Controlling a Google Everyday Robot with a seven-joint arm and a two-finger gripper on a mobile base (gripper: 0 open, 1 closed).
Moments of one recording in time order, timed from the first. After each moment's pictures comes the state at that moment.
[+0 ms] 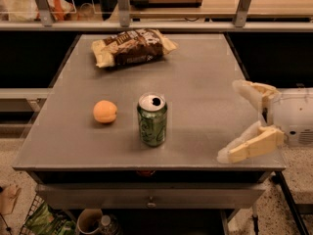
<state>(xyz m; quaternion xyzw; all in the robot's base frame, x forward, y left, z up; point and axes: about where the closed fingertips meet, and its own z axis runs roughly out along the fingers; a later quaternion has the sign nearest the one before) 0.411 -0.144 0.926 -0.46 0.68 0.30 0.48</state>
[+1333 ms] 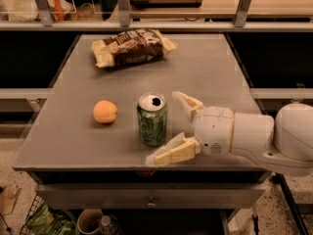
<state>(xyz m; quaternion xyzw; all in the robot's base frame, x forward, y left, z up) 0.439 -0.023 0.875 -0.44 0.63 0.36 0.53</state>
